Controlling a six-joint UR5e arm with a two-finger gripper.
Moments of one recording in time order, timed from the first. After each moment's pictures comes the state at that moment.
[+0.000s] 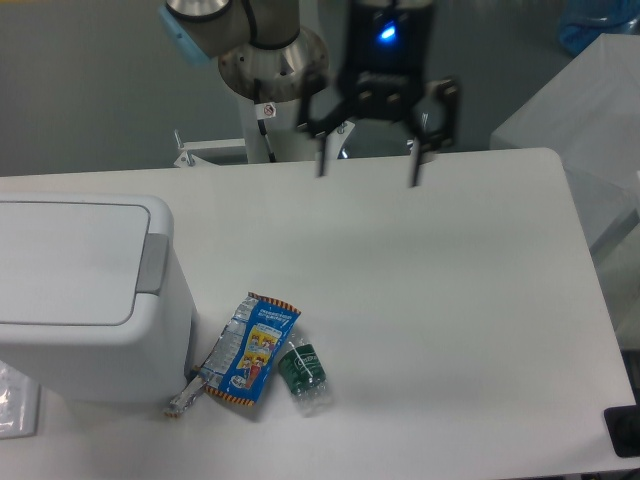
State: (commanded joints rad) arm 2.43 -1.62 -1.44 -1.26 1.26 0.38
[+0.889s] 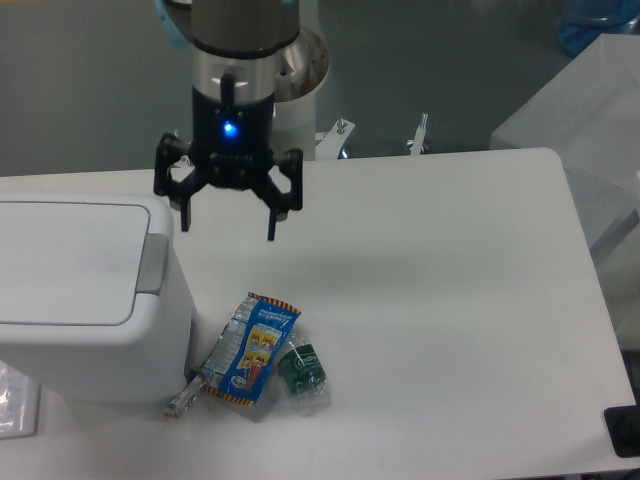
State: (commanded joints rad) arm 2.25 -1.70 -1.48 -1.08 1.35 0.27
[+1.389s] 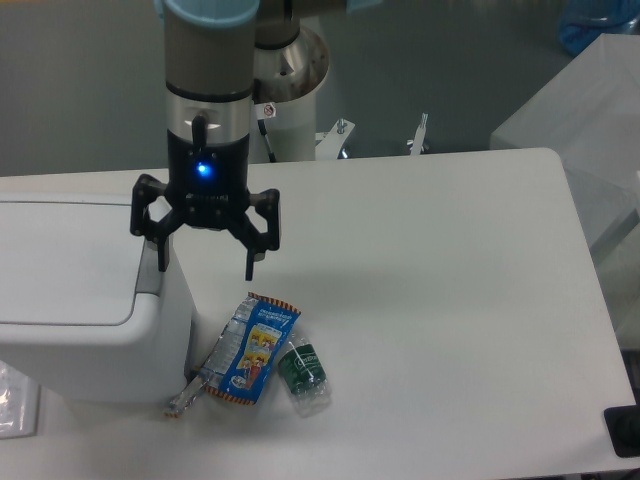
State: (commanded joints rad) arm 2.23 -1.73 -1.49 -1.06 1.35 0.24
